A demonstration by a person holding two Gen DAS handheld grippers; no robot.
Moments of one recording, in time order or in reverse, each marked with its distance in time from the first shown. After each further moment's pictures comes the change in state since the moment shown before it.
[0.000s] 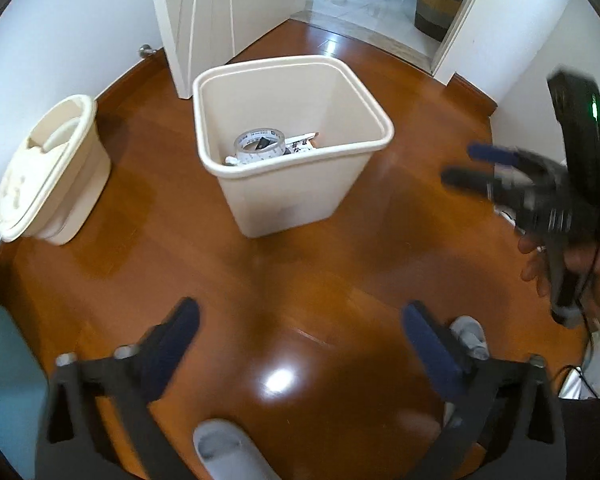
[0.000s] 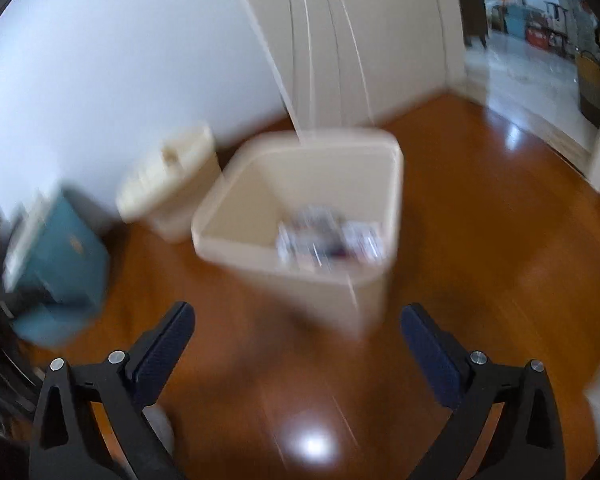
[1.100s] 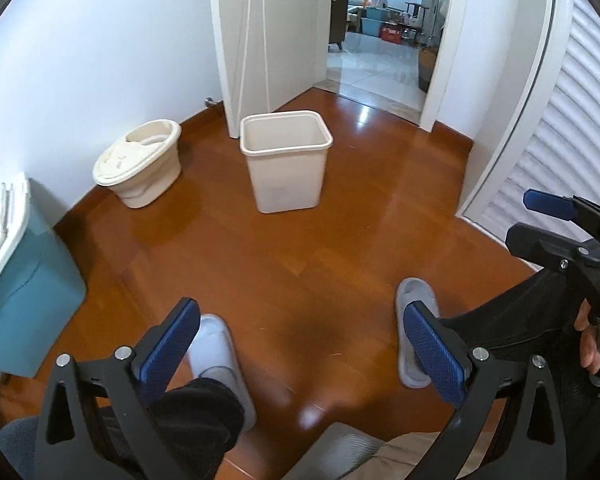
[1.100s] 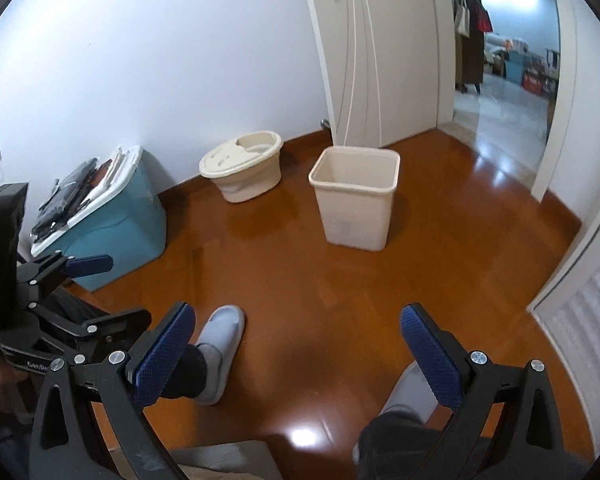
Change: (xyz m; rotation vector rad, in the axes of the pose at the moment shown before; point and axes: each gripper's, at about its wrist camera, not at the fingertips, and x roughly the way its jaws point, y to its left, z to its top) left arm -0.223 -0.136 -0.267 -0.070 -0.285 0.158; right arm -0.333 0.177 -0.237 -0.079 -0.155 -0.013
